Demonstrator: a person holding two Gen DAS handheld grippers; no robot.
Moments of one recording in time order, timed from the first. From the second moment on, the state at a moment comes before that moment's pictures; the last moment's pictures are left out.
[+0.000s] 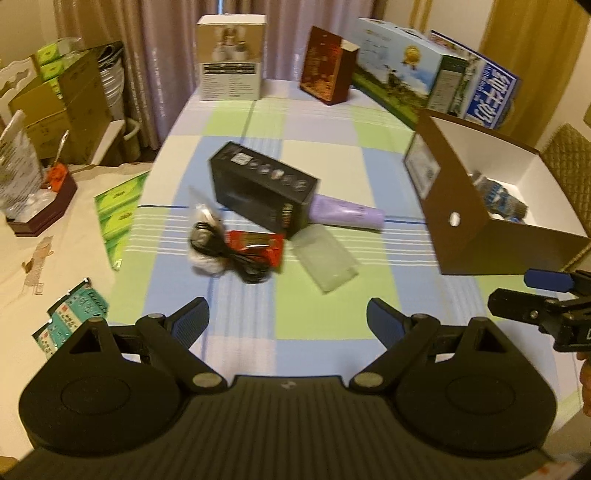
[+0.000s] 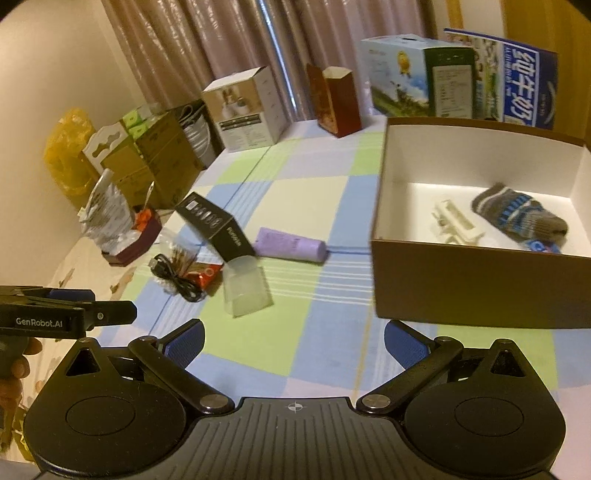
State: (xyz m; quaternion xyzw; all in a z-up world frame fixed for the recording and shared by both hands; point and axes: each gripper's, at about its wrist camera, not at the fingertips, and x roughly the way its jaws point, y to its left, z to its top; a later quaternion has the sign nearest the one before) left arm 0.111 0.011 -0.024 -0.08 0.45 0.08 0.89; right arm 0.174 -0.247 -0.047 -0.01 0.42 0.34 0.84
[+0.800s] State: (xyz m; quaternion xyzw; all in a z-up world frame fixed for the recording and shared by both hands) left arm 0.130 0.069 -0.063 -0.11 0.46 0.10 0.87; right arm 0.185 -0.166 -0.087 -0.06 0.44 0.36 0.82
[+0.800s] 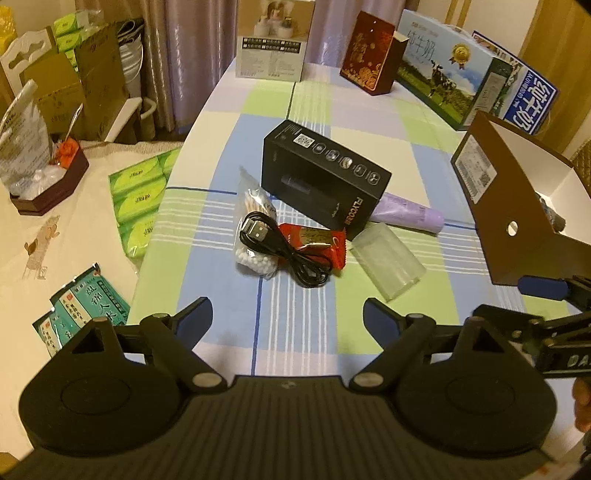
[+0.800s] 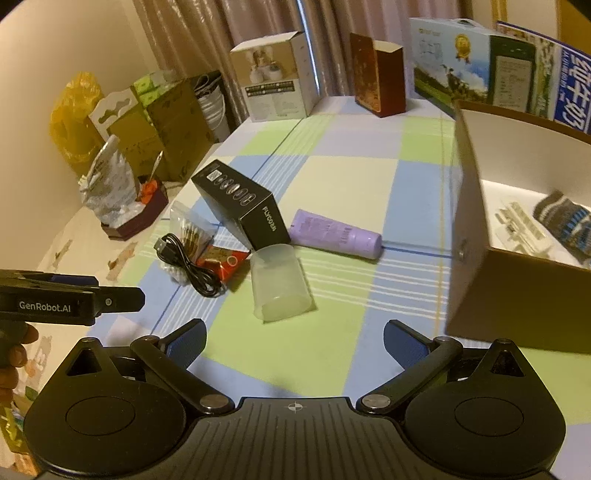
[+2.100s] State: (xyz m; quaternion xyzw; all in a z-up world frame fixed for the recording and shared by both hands) left arm 0.201 0.099 -0.116 -0.16 0.47 0.17 0.85; right arm 0.233 -0.118 -0.152 -0.11 0.45 0.34 0.82
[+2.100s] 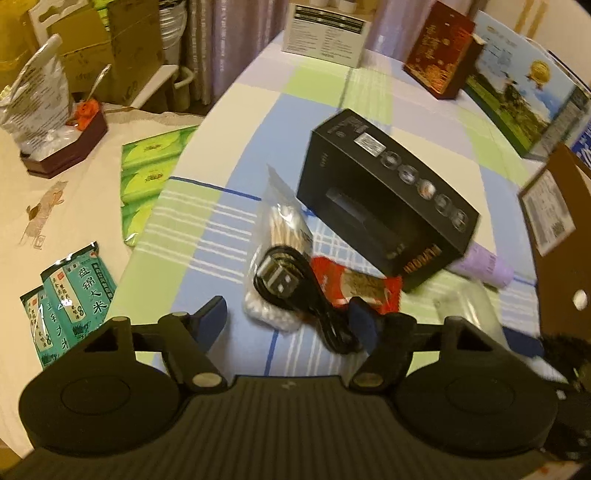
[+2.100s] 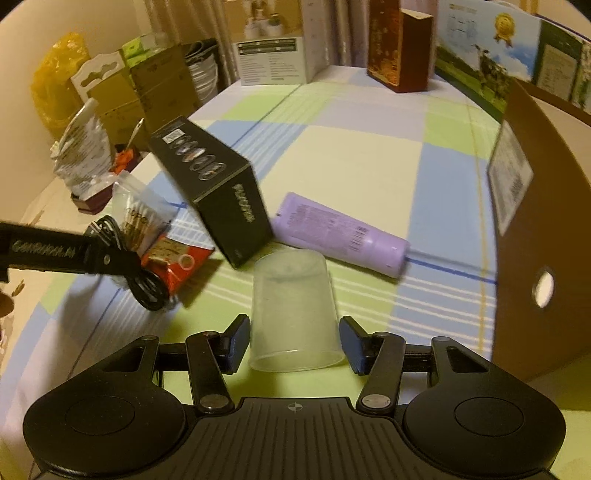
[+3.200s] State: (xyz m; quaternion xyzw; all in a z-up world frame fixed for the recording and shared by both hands) left arm 0.107 0.085 -0.110 -0.08 0.53 0.04 0.84; right arm 0.191 -0.198 -0.140 -0.11 0.49 0.30 0.81
